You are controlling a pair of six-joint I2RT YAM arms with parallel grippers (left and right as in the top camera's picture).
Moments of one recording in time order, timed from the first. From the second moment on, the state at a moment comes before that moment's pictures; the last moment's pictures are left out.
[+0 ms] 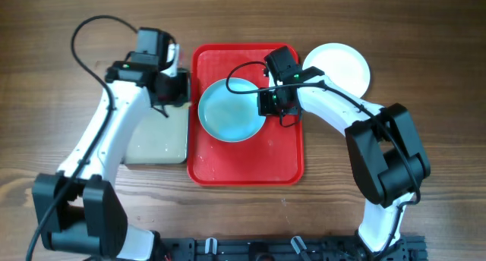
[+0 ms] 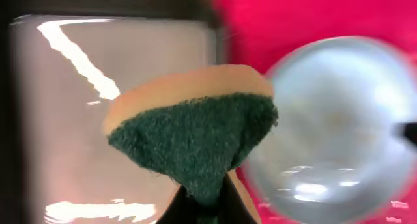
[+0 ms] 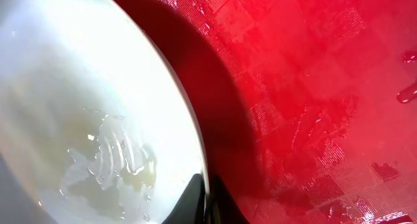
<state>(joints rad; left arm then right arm) -0.13 1.66 1.27 -0.85 0.05 -0.13 0.47 2.02 1.30 -0.57 -0.23 0.44</state>
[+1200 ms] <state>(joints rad) 0.11 1.80 1.26 -0.71 0.00 -0.02 0.47 2.02 1.30 -0.56 -0.23 0.44</state>
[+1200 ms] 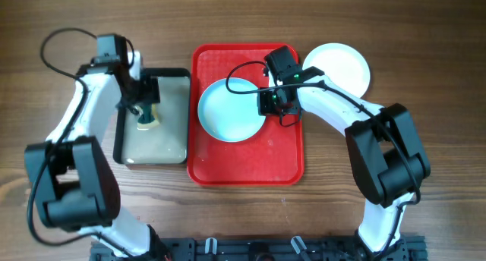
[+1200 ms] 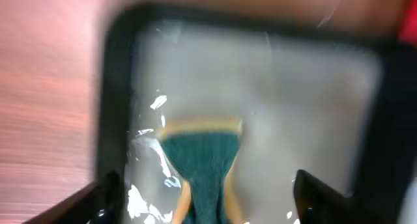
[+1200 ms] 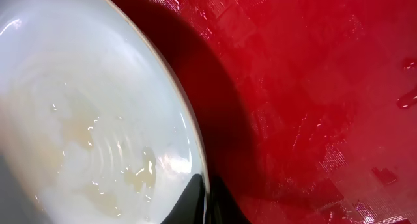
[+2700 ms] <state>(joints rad) 0.74 1.64 1.38 -0.60 0.00 -0.16 0.47 1.91 1.31 -0.53 -0.17 0.41</state>
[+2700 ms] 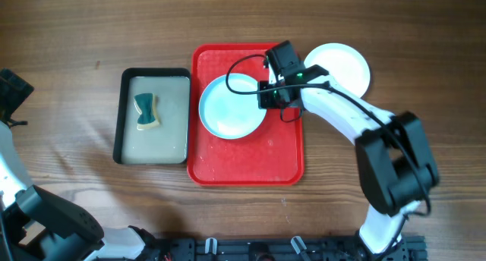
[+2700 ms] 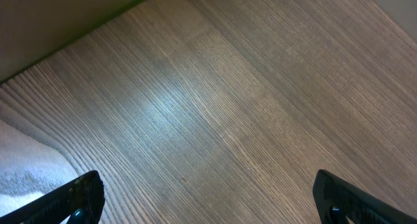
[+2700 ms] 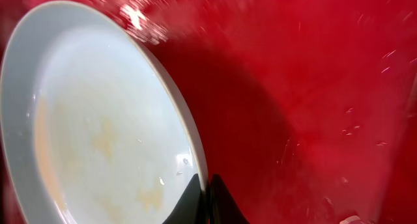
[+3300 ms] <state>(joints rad) 0.74 1.64 1.38 -0.60 0.00 -0.16 0.65 1.80 1.31 -0.28 -0.02 0.54</state>
